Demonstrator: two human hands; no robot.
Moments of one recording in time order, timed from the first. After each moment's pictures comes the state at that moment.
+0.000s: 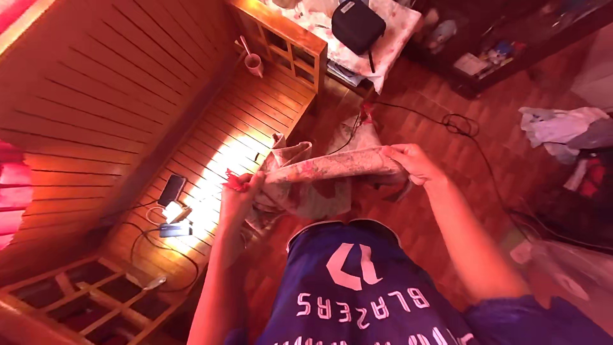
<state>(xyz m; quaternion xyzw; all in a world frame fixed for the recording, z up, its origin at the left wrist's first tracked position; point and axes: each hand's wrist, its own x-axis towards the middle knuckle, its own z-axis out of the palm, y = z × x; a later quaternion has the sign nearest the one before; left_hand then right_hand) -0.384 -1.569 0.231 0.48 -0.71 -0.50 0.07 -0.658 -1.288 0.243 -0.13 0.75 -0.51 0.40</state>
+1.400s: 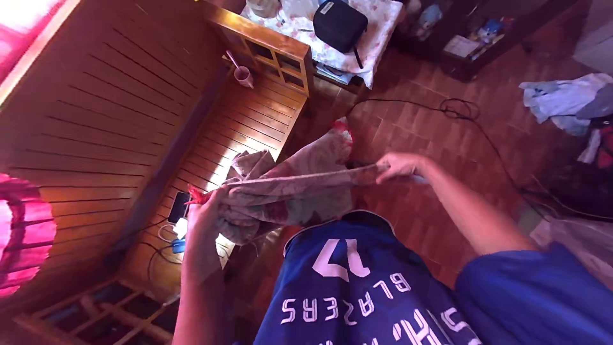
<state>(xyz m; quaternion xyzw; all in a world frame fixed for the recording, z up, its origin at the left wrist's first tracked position) -0.363 -1.602 0.230 0.56 -0.59 -0.56 0.13 -0.695 -1.261 0.182 -0.32 0.74 -0.21 0.55</state>
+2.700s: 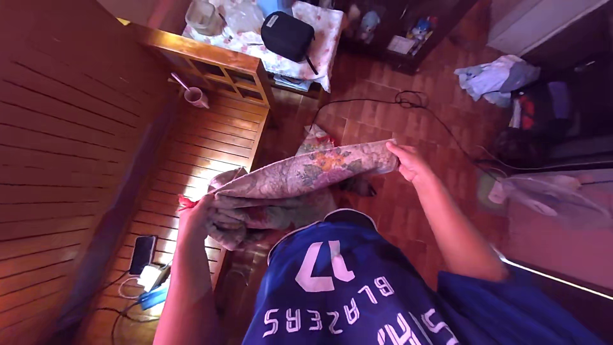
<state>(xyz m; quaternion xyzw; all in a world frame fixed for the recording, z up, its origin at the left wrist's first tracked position) -0.416 -1.616 0.168 0.58 -0.61 -0.54 0.03 -0.646 -1.192 0.227 0.21 0.74 -0.59 0.25</state>
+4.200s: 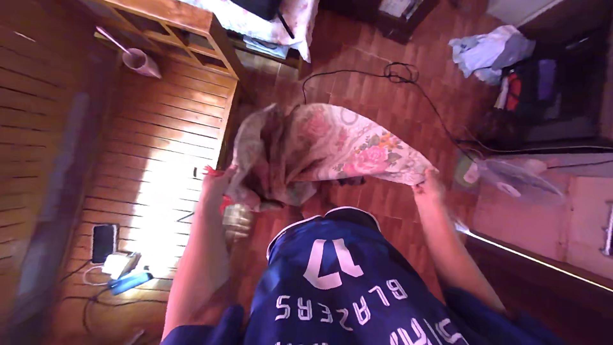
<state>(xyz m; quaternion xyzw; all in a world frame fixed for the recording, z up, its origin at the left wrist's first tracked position) -0.496 -1.541 0.093 0.50 -0.69 -0.50 -0.15 -0.614 -1.083 0.200 0.49 0.64 -0.59 -0.02</state>
